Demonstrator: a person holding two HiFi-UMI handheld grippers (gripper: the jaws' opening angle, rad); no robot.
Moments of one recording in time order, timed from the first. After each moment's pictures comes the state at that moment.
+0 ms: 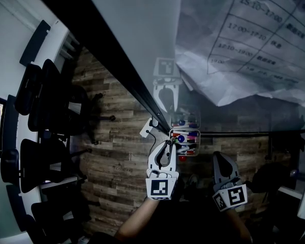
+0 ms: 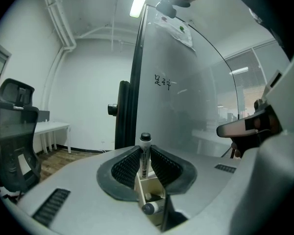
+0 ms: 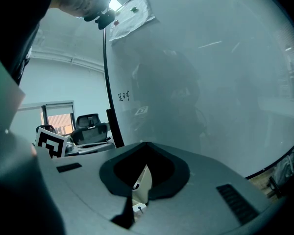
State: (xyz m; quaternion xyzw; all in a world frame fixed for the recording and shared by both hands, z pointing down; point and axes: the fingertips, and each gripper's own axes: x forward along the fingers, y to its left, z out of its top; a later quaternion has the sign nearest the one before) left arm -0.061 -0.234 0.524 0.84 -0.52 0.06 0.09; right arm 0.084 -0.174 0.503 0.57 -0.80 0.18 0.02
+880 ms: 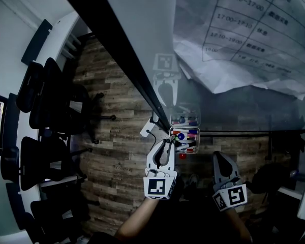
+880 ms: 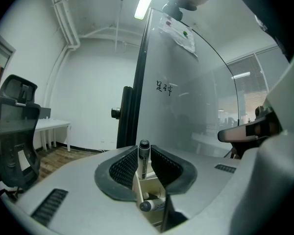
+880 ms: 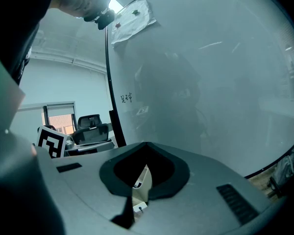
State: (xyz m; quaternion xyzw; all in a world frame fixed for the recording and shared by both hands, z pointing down) left arm -0.067 -0.228 0.514 0.85 -0.52 0.06 0.09; right arm 0.083 -0.164 0.499 0.57 -0.80 0.18 0.02
